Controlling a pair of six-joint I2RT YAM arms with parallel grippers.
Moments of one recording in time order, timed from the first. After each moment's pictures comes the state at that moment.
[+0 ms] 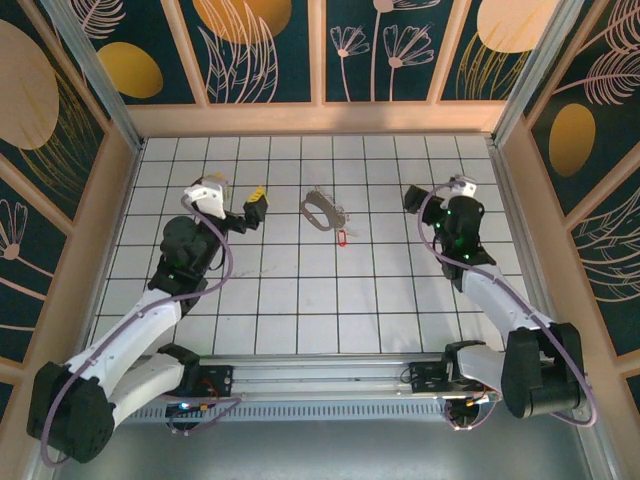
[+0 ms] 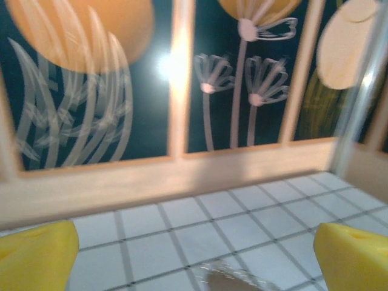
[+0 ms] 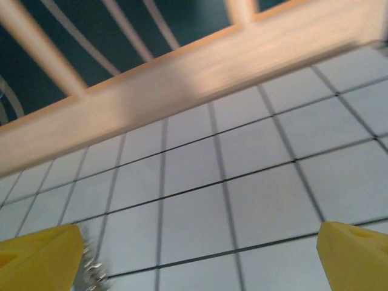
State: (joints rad) left arm -0.40 0.96 0.56 0.50 -0.05 -0.05; right arm 0.15 1.15 0.55 0.32 0.08 0.42
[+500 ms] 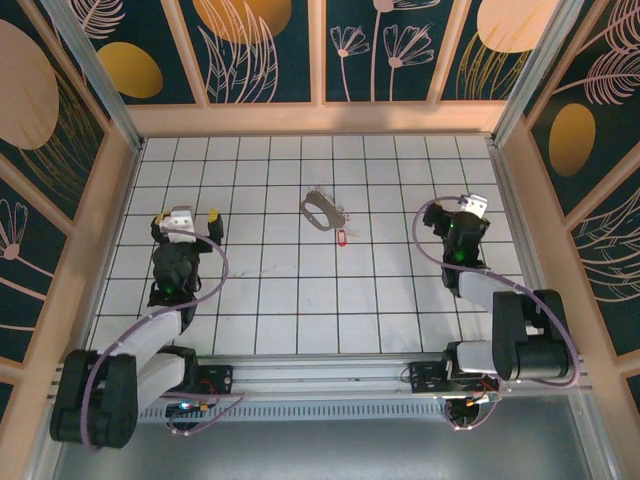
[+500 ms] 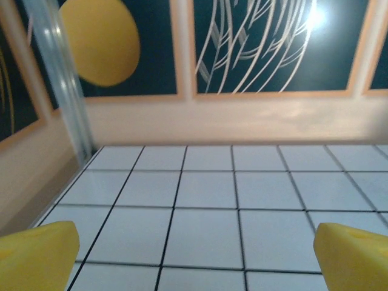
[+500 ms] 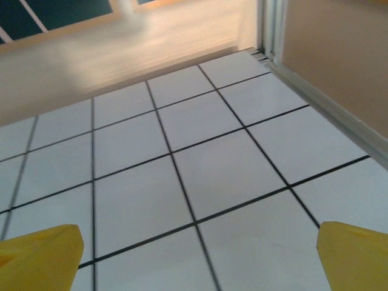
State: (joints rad) left arm -0.12 1.07 0.21 0.82 -0.19 0.01; right arm 0.06 1.34 0.40 0.62 0.28 0.24
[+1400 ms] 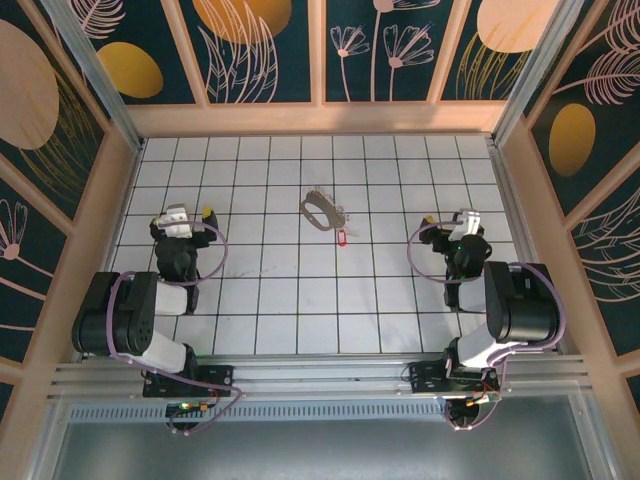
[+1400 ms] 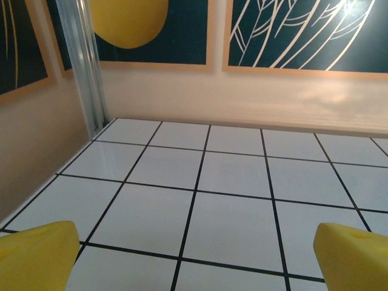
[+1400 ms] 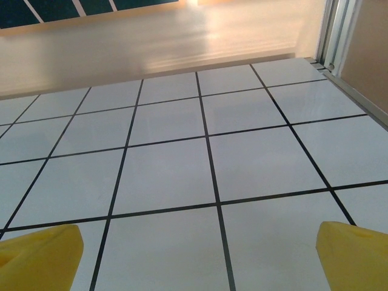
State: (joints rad) left arm -0.01 1.52 0.24 1.20 -0.13 -0.05; right arm -0.05 1.54 0.22 1.11 -0.04 0.10
